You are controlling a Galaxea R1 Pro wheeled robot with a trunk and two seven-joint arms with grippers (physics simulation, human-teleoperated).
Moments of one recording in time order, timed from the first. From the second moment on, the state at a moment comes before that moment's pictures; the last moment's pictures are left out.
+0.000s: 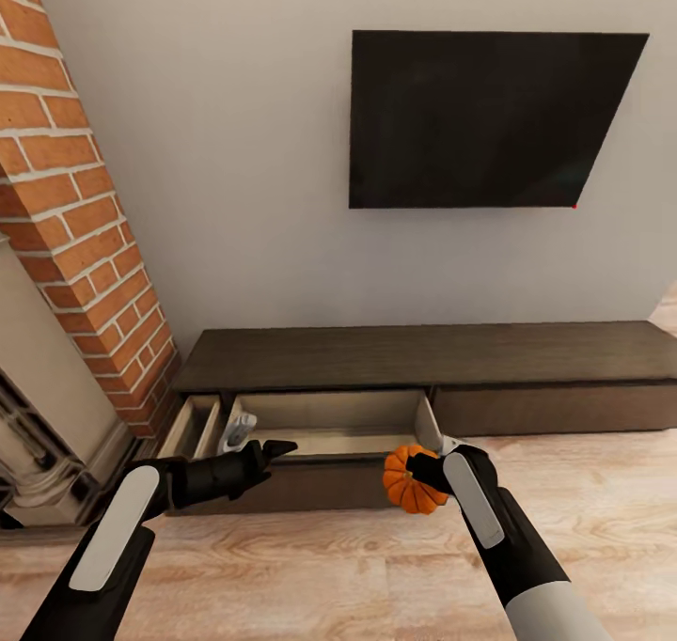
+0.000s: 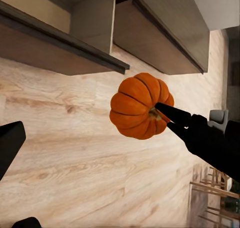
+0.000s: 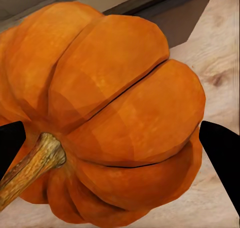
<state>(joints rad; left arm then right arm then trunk) -0.36 0.08 -0.04 -1.50 1.35 1.03 0.36 -0.52 0.03 0.14 -1.16 -0.75 0.82 -0.66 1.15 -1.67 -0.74</state>
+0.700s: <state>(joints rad) -0.37 0.08 -0.04 -1.50 1.35 1.03 0.36 -0.52 0.03 0.08 -1.16 -0.74 0.82 -0.60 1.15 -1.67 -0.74</state>
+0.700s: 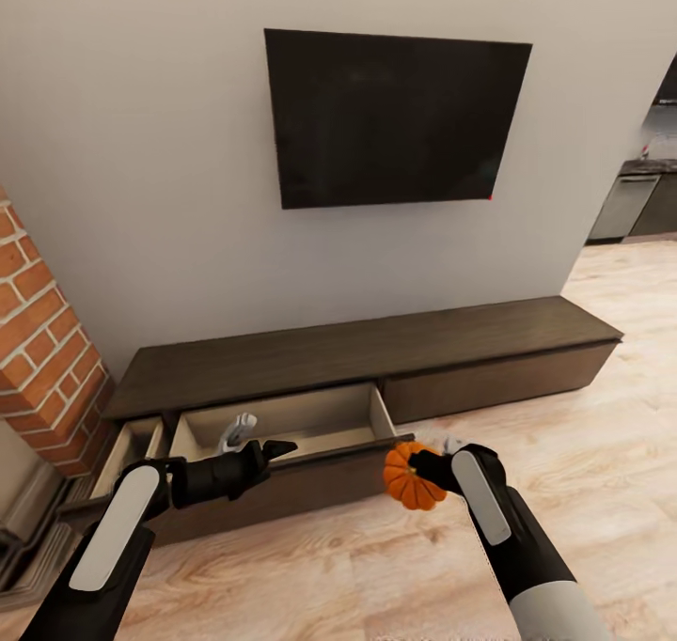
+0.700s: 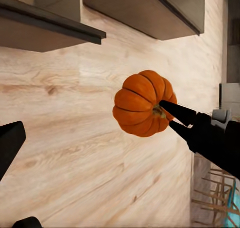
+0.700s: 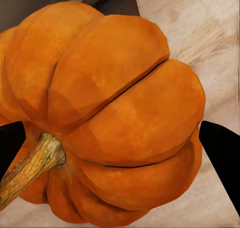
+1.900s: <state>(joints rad) -0.36 0.08 -0.04 -1.50 1.35 1.03 0.36 -0.52 0.02 0.06 -1.14 -0.78 0.83 -0.60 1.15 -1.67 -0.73</state>
